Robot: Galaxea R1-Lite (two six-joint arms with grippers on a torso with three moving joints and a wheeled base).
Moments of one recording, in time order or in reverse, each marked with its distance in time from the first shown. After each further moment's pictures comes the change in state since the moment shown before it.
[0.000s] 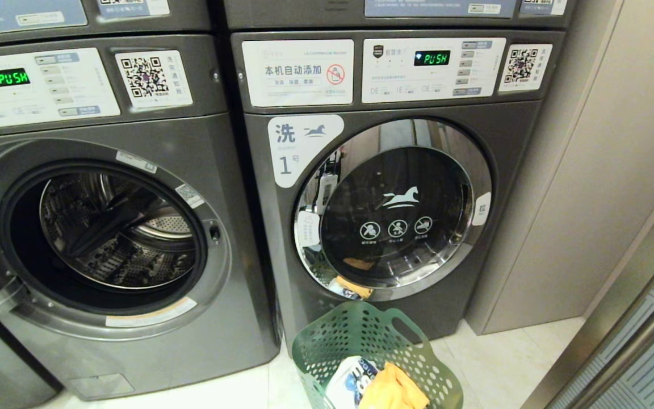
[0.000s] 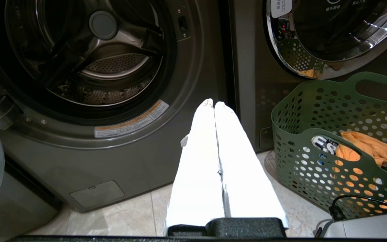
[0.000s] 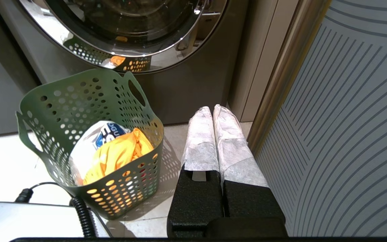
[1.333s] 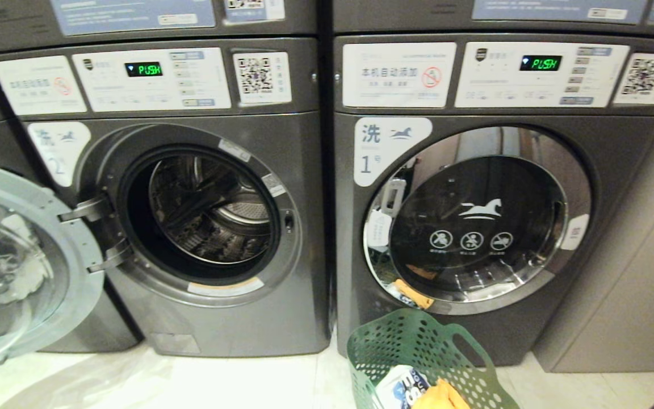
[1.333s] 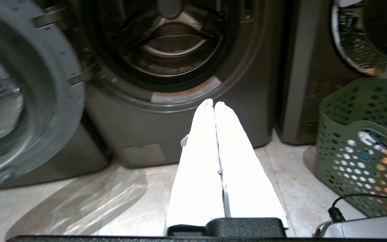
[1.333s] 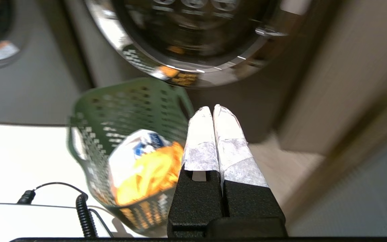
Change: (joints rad) left arm 0.000 0.000 0.000 0.002 0.004 -0.010; right arm 0.000 0.000 -0.001 0.000 -0.002 0.003
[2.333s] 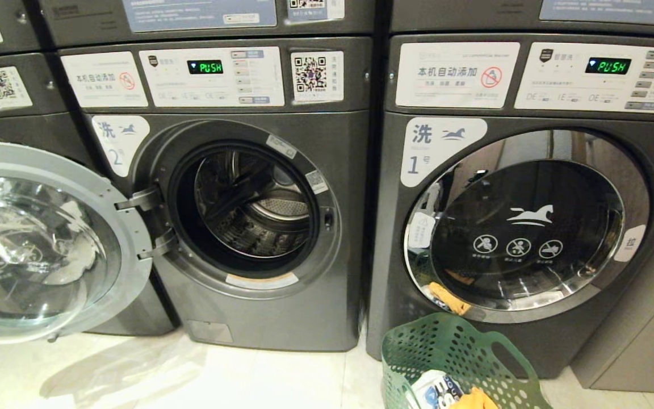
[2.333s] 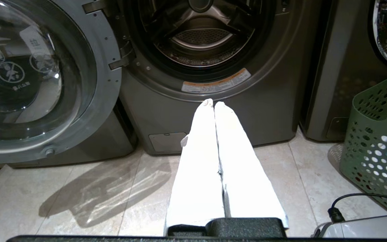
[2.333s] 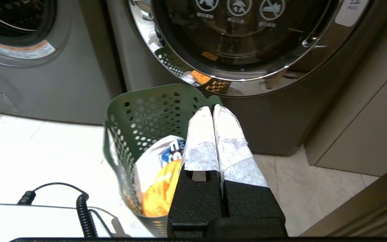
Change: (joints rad) left arm -0.001 0.000 0.000 -0.001 0.000 0.000; right arm 0.000 0.000 0.000 0.000 0.001 0.001
